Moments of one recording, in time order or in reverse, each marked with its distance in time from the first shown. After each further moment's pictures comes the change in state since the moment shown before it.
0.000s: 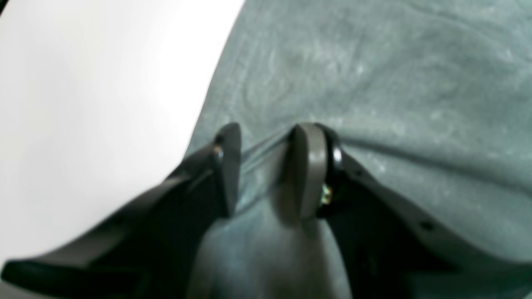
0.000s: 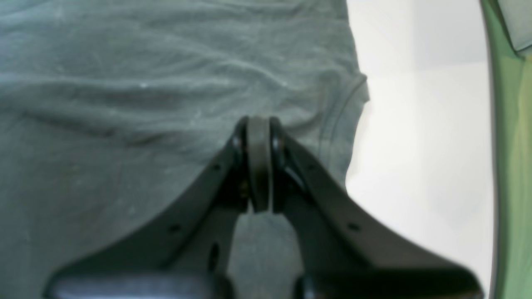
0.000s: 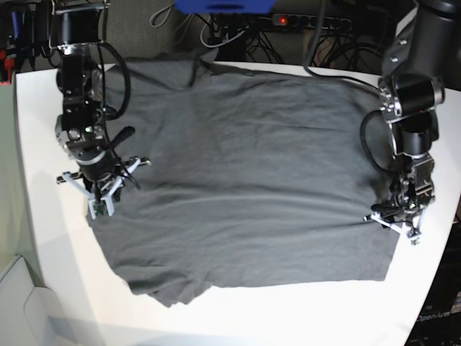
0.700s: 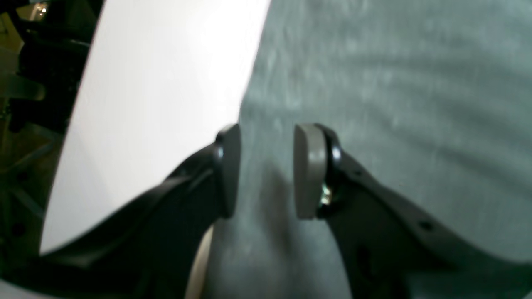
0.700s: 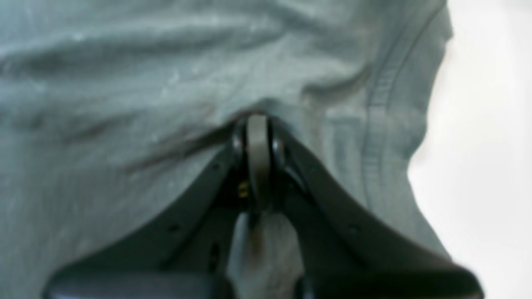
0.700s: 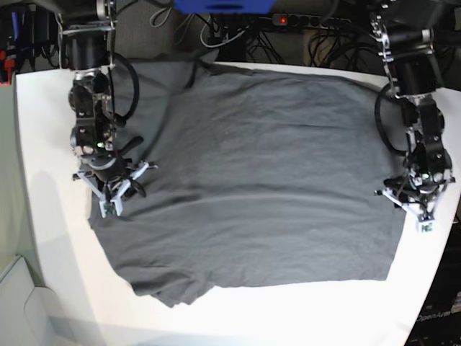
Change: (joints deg) left arm 22.6 0.1 -0.3 46.1 0.2 0.4 24.2; right arm 9.2 -2.1 0.0 -24.5 0.6 -0.2 8.5
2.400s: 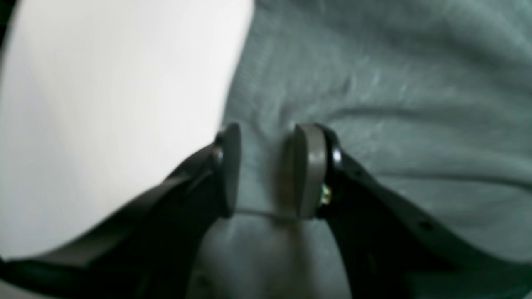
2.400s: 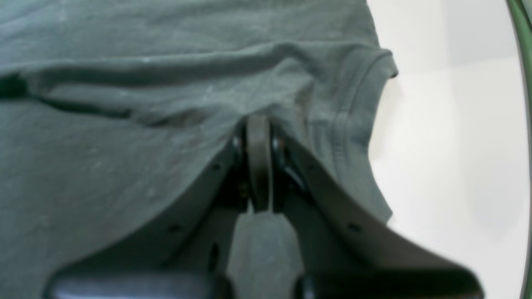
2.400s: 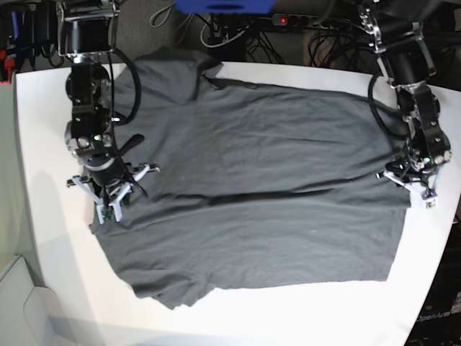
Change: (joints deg) left arm 1.3 3.0 -7.3 -1.7 0.2 0.0 2.7; right arm -6.3 -1.0 0.2 19.5 -0.6 0.0 -6.9
